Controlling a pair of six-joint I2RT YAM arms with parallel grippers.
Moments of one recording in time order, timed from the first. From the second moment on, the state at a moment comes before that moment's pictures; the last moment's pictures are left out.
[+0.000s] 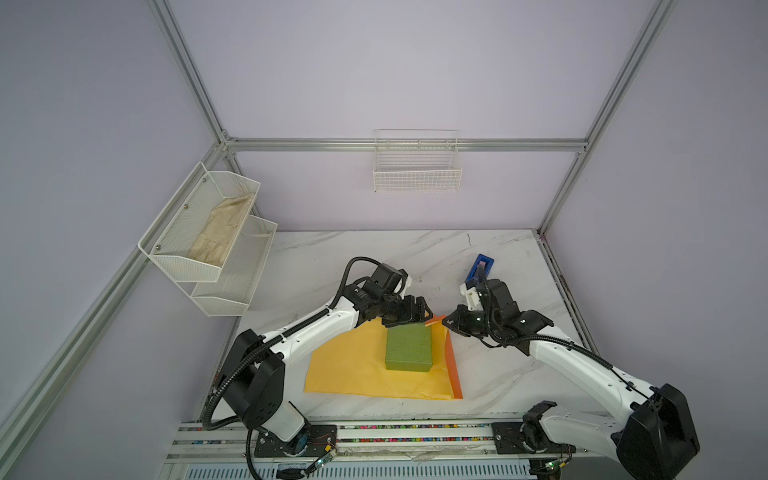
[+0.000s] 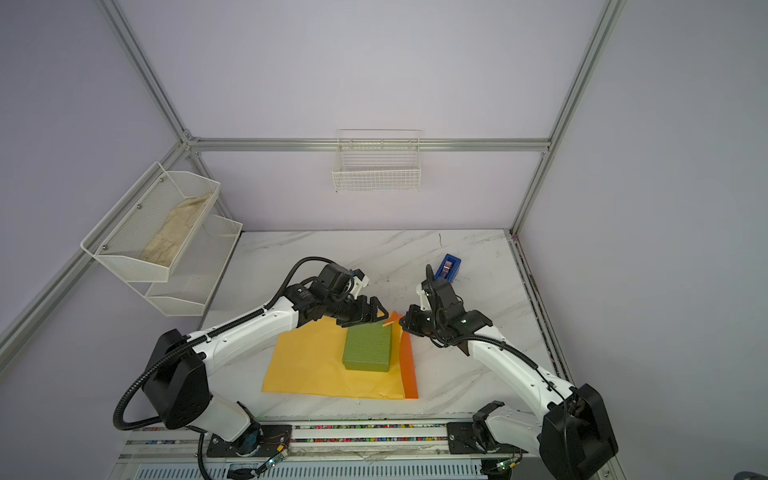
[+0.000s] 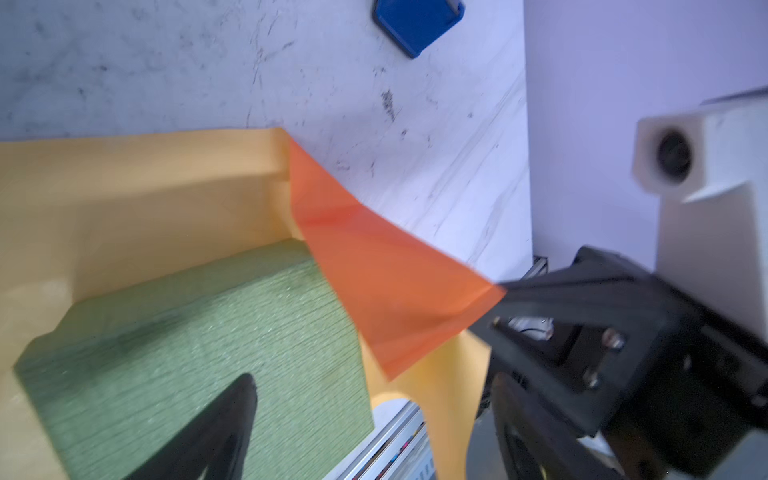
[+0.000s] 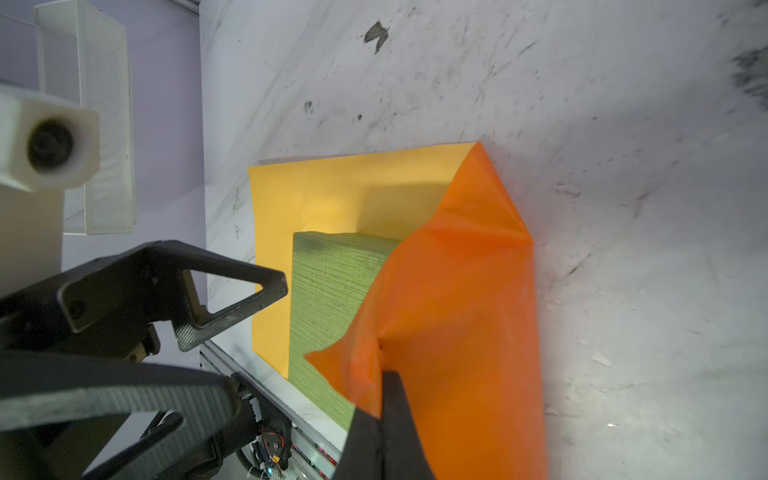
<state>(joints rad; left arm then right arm) -0.70 1.58 1.22 -0.47 0.41 -0.76 0.56 1.19 0.82 -0.42 -0.36 0.80</state>
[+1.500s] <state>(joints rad) -0.81 1.63 1.24 -0.28 0.10 -1.48 0.63 1.16 0.82 -0.32 -0.23 0.97</state>
